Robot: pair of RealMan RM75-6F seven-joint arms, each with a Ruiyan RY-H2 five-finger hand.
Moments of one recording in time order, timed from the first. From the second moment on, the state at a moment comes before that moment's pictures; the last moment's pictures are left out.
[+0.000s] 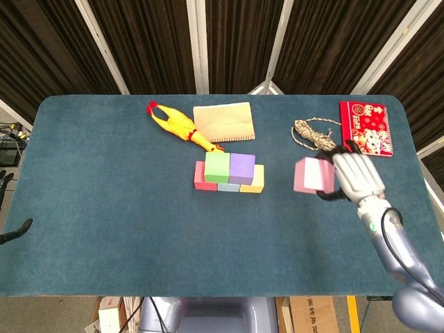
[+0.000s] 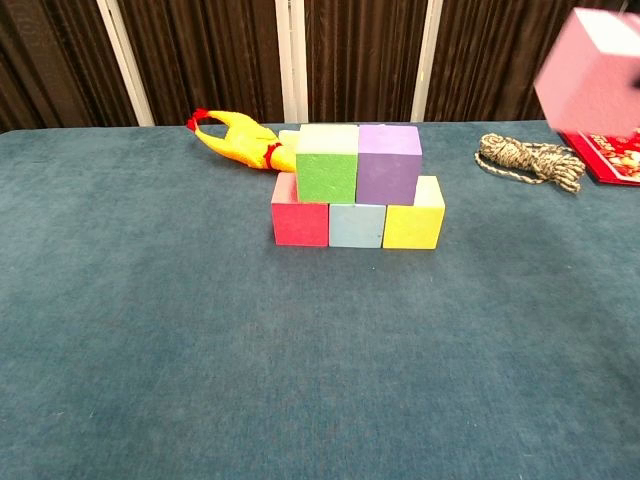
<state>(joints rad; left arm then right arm) -0.12 -1.09 -0.13 -1.61 1.36 1.48 -0.02 0.75 -0.75 0.34 -2.12 -0.59 0.92 -0.41</state>
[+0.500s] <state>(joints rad) -0.13 -1.12 -0.15 -1.59 1.31 1.47 0.04 1.33 -0.89 0.35 -1.93 0.07 0.90 -0.72</state>
